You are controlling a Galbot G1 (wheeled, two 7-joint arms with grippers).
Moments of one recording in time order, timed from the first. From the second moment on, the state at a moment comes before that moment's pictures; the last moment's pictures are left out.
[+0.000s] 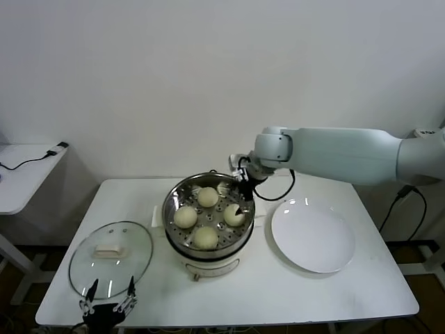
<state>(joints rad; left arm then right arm) 1.90 -1.56 -0.68 -2.15 -0.03 0.06 -0.05 0.74 1.10 -1.55 1.37 0.83 -0.41 -0.76</state>
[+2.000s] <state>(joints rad) 1.79 -1.35 -0.76 -1.93 0.78 -0.15 -0.32 -1.67 1.12 0.52 1.80 0.53 0.21 -0.03</state>
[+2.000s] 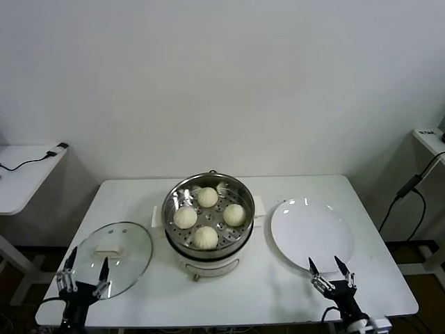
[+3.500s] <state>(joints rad) 1.35 -1.26 -0.71 -1.34 1.33 -0.08 -0.43 -1.80 1.22 0.57 1.88 0.51 0.29 0.01</state>
